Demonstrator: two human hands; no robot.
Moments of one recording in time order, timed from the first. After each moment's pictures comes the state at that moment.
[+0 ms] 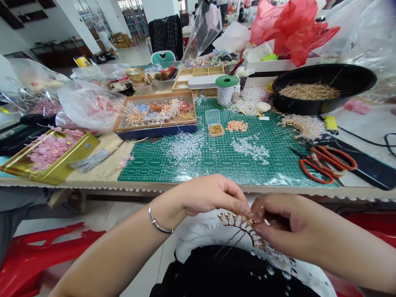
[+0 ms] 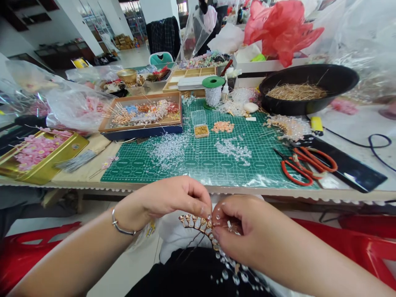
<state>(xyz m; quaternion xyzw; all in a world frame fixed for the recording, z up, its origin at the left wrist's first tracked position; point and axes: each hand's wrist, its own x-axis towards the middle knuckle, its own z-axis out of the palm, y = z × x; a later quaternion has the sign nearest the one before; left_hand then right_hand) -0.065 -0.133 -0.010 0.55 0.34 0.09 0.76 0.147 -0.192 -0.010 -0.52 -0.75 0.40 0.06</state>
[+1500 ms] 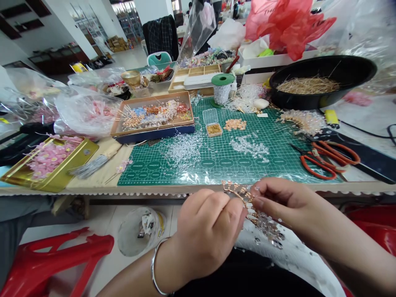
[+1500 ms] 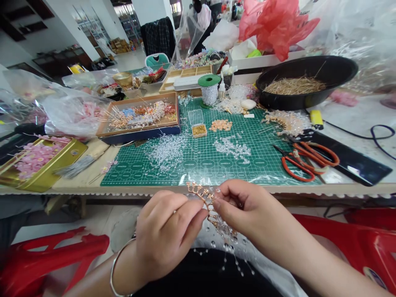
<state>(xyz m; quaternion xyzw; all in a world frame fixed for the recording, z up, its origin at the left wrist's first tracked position) -0.055 -0.201 -0.030 0.83 0.40 0.38 -0.05 0.152 -0.177 -0.024 -0.51 -0.64 0.53 0.22</state>
